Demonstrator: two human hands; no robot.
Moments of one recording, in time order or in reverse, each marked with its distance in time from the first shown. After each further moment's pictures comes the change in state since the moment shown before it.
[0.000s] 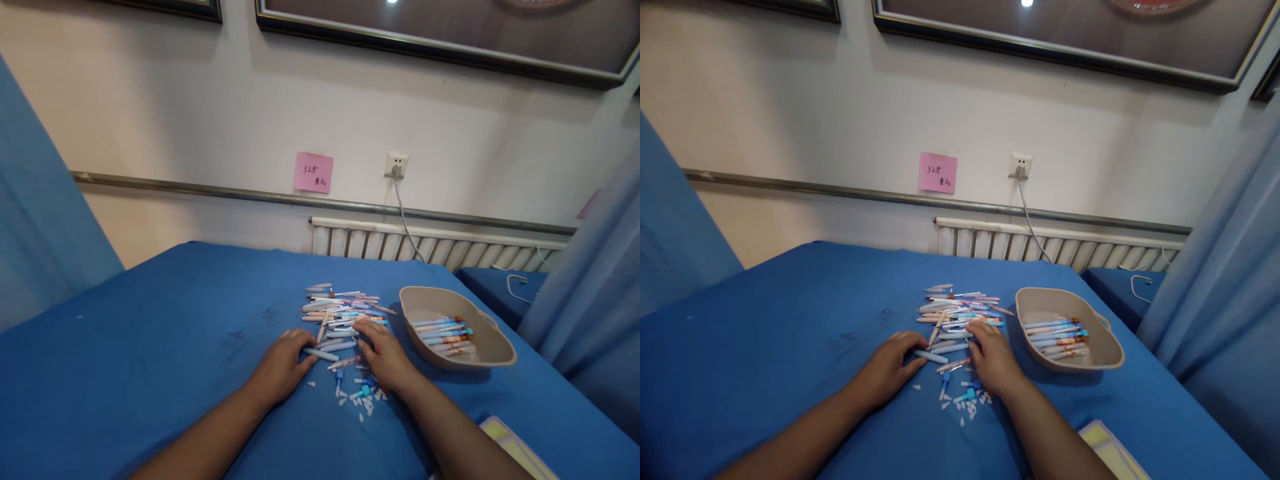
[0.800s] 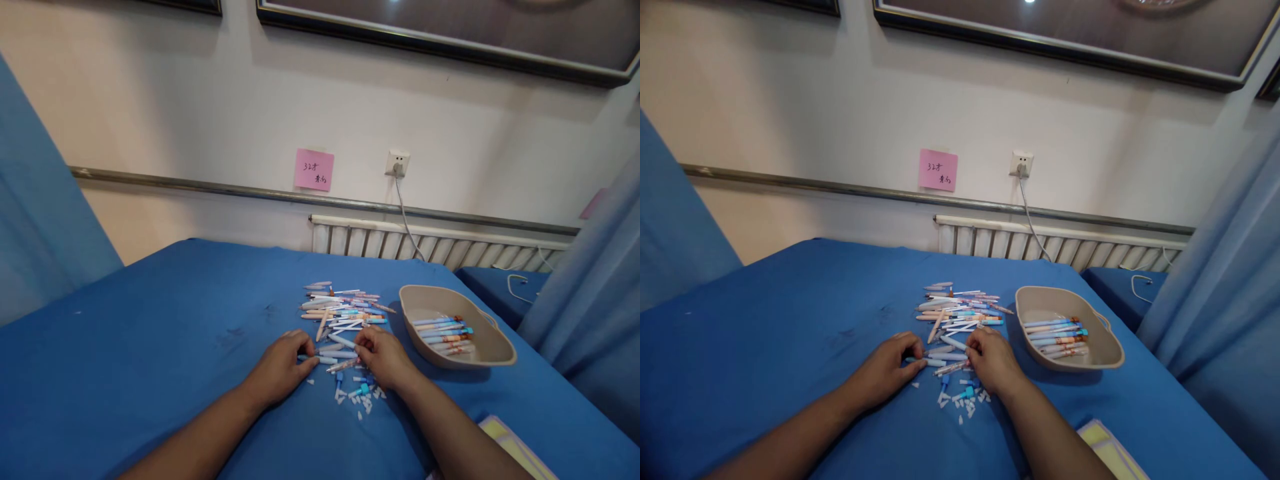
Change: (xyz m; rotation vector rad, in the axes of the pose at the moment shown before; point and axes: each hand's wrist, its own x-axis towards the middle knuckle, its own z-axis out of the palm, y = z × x) left_hand -0.001 0.000 0.002 -0.039 -0.027 -0.011; right_hand -0.001 -0.001 0.001 -0.099 -0.098 0.143
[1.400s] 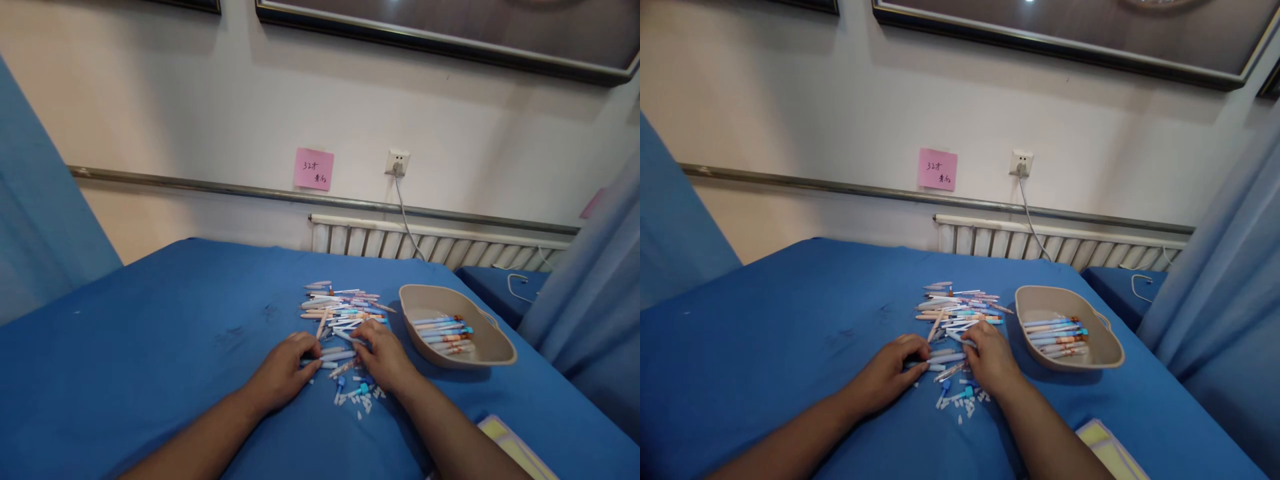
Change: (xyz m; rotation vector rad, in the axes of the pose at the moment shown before) left_hand -0.004 0.012 -0.002 -0.065 -0.039 0.119; right_hand -0.004 -0.010 -0.008 -0.008 0.057 -0.130
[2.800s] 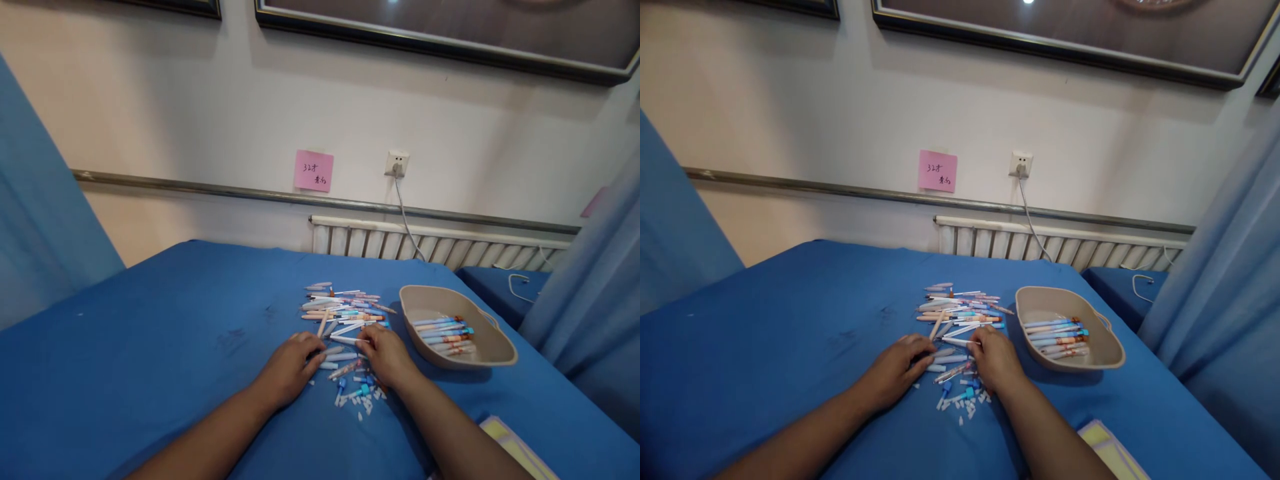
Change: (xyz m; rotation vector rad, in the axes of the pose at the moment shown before) left_hand 0.007 -0.001 0.004 0.071 -0.024 -0.066; right_hand 0.004 0.003 -0.001 -0.048 -0.024 0.154
